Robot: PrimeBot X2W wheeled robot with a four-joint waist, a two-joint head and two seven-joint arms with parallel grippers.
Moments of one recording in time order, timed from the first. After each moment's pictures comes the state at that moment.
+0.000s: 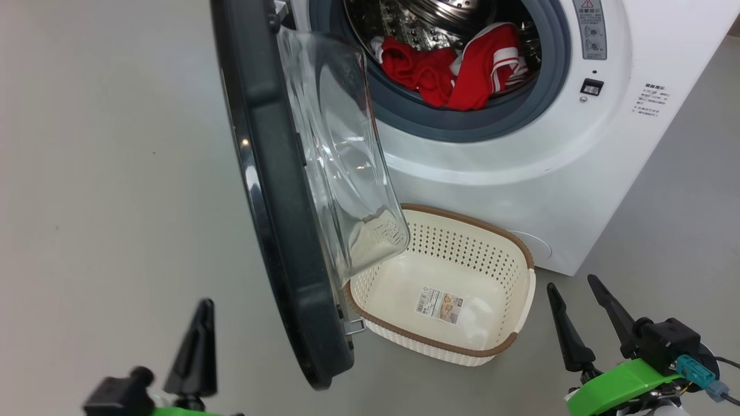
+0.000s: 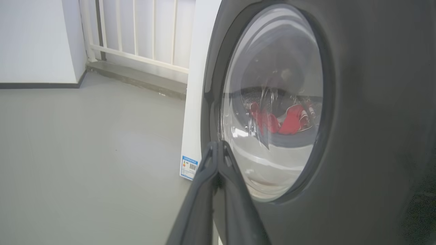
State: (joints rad) left arm -0.02 0.04 -0.07 0.13 -0.34 -0.03 -0.25; right arm -0.04 -0.11 0.06 0.28 0.31 0.12 -0.25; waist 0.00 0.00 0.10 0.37
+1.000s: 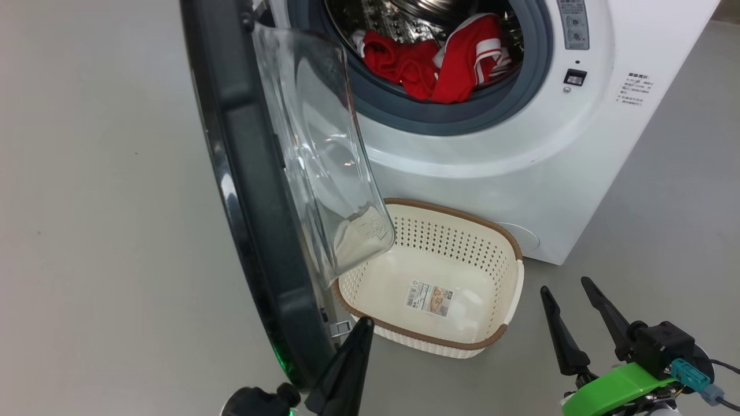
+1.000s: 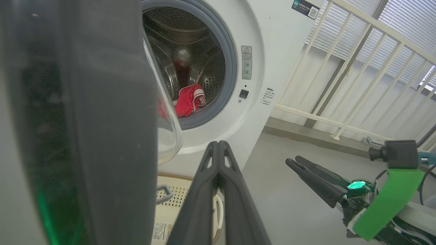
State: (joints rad) left arm -0.05 0.05 -0.50 -0.02 -0.39 0.03 -0.26; right arm -0.03 -0.11 0.07 0.26 0.30 0.12 -0.25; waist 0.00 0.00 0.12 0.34
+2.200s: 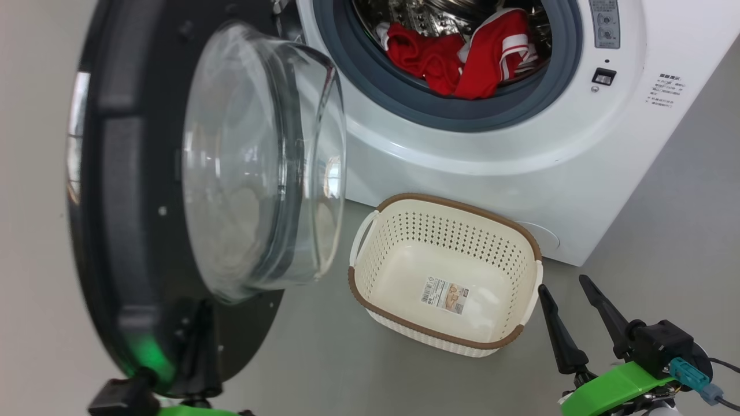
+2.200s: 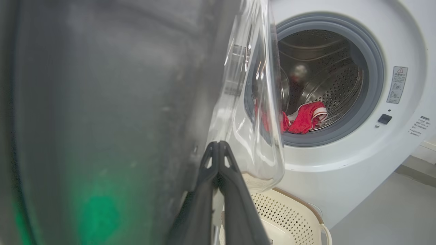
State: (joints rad) left arm -0.02 0.04 -0.12 0.08 -0.40 0.09 -0.26; right arm -0.03 -0.11 0.08 0.25 0.30 0.12 -0.25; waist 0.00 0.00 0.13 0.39
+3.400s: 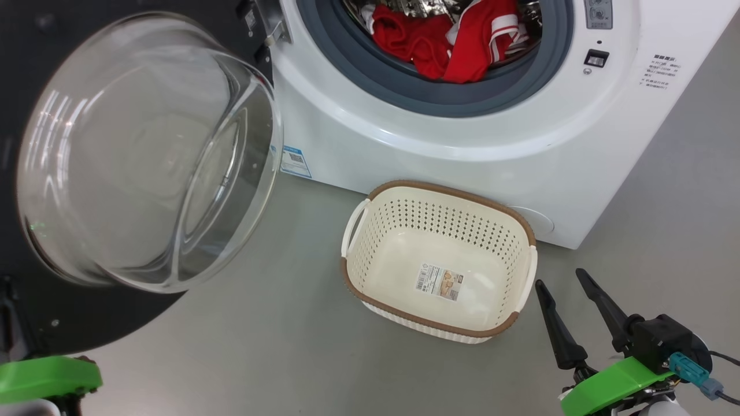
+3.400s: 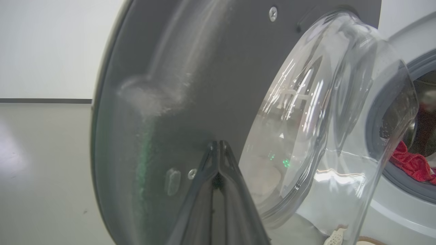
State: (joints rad) left arm -0.23 0.05 0.40 0.33 -0.25 -0.01 -0.26; right arm -0.05 -0.13 0.11 0.24 0.31 0.12 -0.25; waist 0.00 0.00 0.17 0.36
